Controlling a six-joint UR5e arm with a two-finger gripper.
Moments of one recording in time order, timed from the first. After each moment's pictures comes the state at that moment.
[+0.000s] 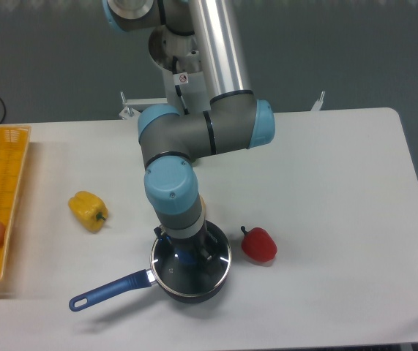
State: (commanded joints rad) arm 2.27 -2.10 -1.46 -1.10 1.63 1.09
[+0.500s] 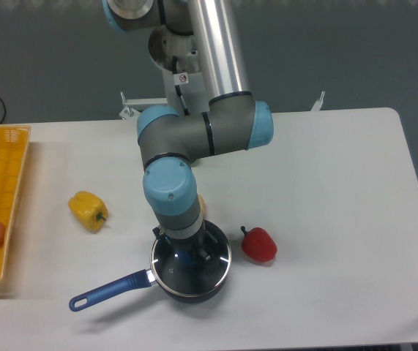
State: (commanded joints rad) arm 2.27 -2.10 -1.46 -1.11 1.63 1.09
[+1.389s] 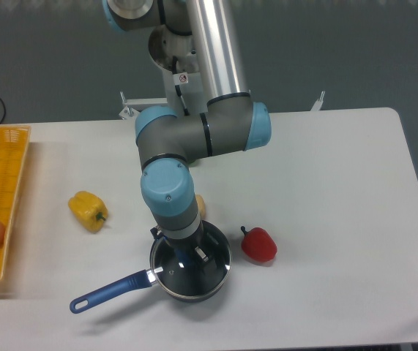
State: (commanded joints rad) arm 2.27 -2.09 -1.47 -1.11 1.63 1.09
